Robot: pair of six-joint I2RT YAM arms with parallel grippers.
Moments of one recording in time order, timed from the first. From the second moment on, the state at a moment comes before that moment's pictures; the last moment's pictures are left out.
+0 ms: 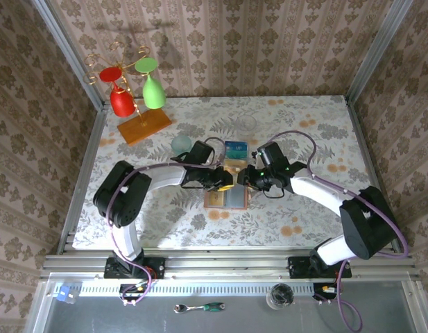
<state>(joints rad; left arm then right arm) -0.69 1.84 1.03 -0.14 0.68 -0.84 0.48 1.46 0.85 -0.30 -0.39 0.77</state>
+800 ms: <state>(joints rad) -0.66 1.87 1.10 -0.17 0.69 -0.83 0.48 1.43 0.83 -0.30 -0.38 0.77</state>
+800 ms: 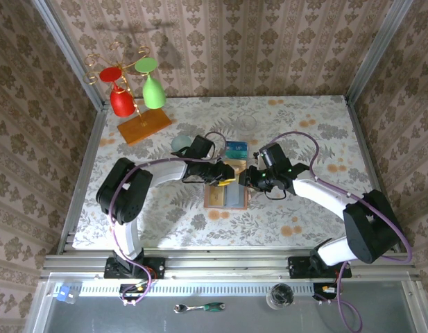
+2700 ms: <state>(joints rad) -0.52 1.73 0.84 -0.30 0.59 -0.71 0.58 1.80 0.99 -0.33 -0.41 0.76</state>
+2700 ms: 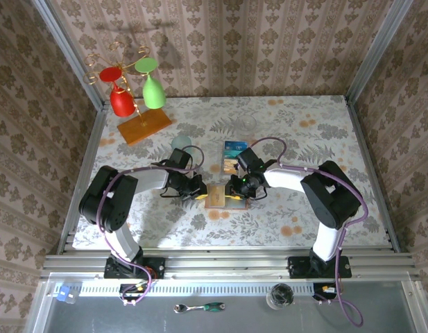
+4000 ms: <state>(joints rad) -0.55 1.73 0.87 -0.28 0.60 -0.71 0.58 1.79 0.99 -0.26 -0.51 0.77</state>
